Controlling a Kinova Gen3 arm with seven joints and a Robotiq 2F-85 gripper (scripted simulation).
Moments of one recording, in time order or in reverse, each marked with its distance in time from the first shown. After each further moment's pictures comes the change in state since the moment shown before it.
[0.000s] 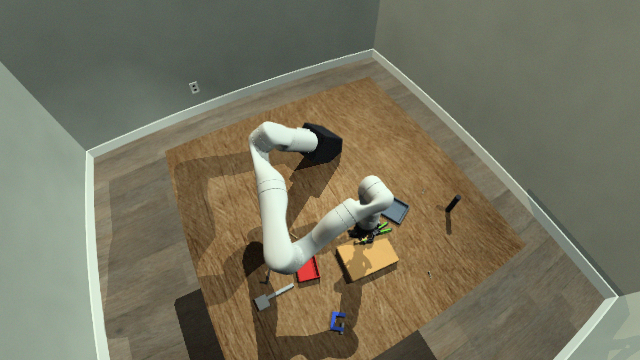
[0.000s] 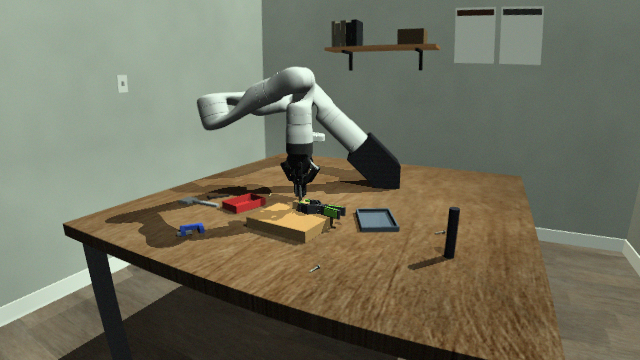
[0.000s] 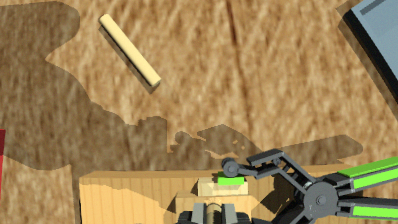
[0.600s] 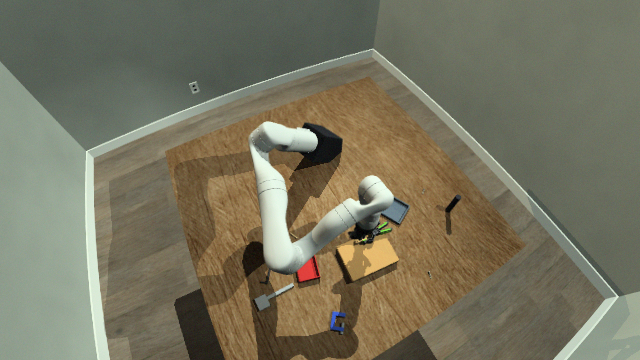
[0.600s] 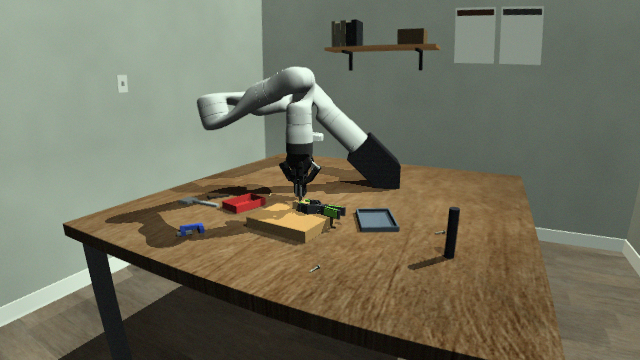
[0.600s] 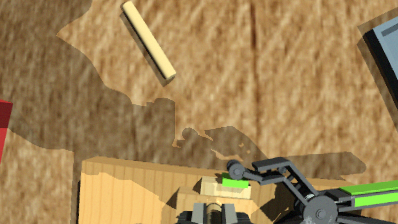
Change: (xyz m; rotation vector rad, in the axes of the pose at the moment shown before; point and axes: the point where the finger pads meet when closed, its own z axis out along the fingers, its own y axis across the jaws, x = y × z) arm 0.000 0.000 0.000 0.000 0.000 -0.131
